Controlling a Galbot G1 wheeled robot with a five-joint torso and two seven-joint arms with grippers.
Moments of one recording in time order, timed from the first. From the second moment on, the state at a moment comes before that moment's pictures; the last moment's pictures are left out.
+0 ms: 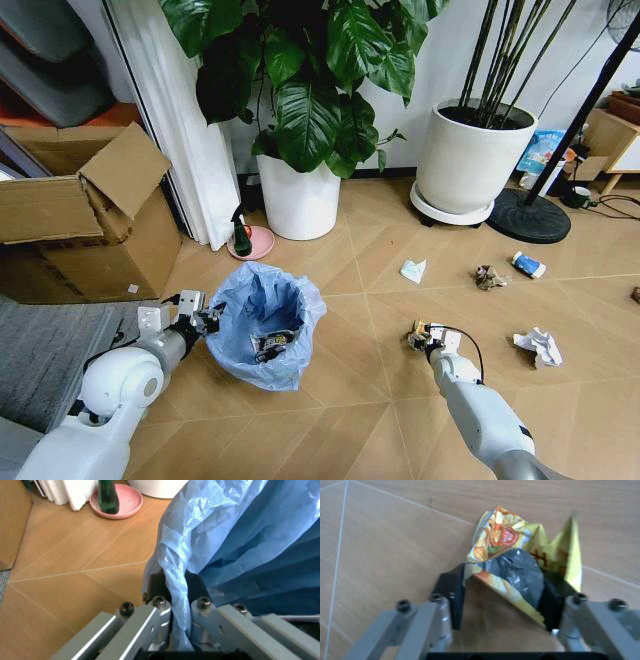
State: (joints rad) left arm 1.23 -1.01 -0.49 -2.02 -0.67 0.70 -0.08; right arm -0.77 1.32 0.38 0.73 0.50 -0.18 -0.02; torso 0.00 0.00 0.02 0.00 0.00
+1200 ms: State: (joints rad) left arm 1.26 -1.02 -0.51 -2.04 -0.67 0.70 -0.08; right arm -0.82 1.25 0.29 1.03 0.59 -0.19 0.04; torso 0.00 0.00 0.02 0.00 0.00
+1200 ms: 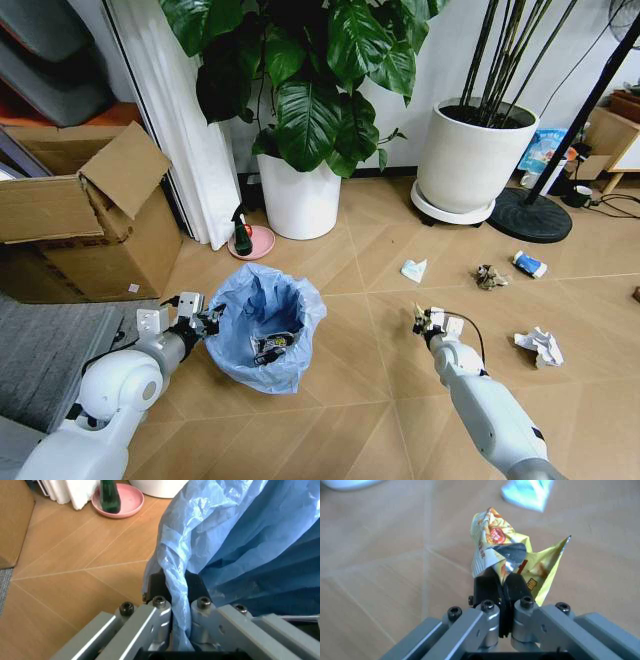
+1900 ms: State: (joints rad) left arm 1.26 -1.04 -0.50 -2.02 -0.65 0.70 -0.08; right arm -0.68 1.12 -0.10 1.70 0.82 -0.23 0.14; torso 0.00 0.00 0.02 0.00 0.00
